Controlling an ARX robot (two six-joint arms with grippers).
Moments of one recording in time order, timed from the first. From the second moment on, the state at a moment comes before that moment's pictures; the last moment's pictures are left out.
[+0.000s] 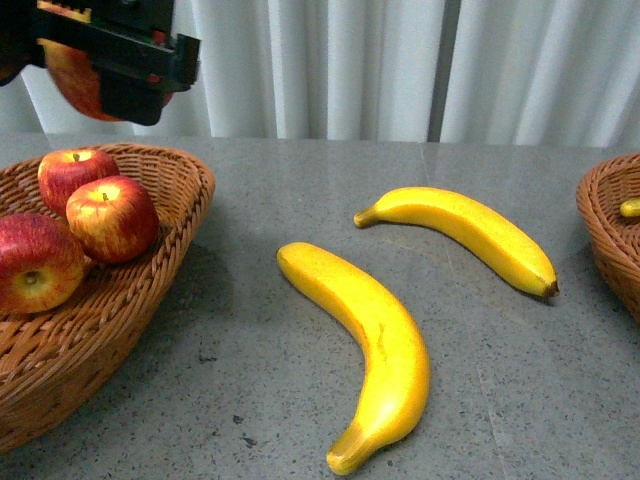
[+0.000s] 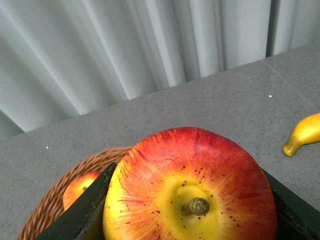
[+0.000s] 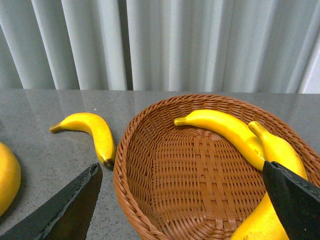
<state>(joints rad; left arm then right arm) -0.36 1.35 0.76 0.37 -0.23 0.22 0.00 0.00 0.01 0.00 0.00 0.00</state>
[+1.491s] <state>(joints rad) -0.19 0.61 0.17 0.43 -0.19 0.01 0.00 0.00 0.01 0.00 0.00 0.00</state>
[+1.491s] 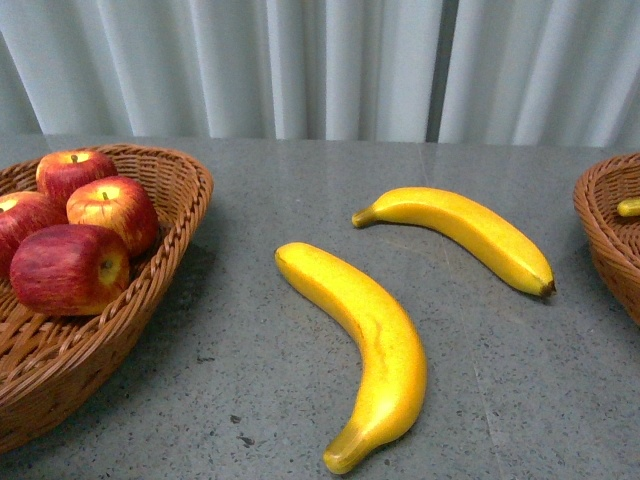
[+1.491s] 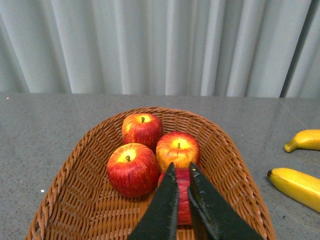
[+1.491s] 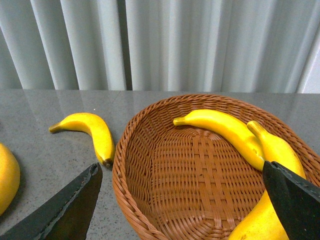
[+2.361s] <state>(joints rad) 0.00 0.32 0.04 0.28 0.00 0.00 0.00 0.00 0.01 0.00 0.00 0.00</state>
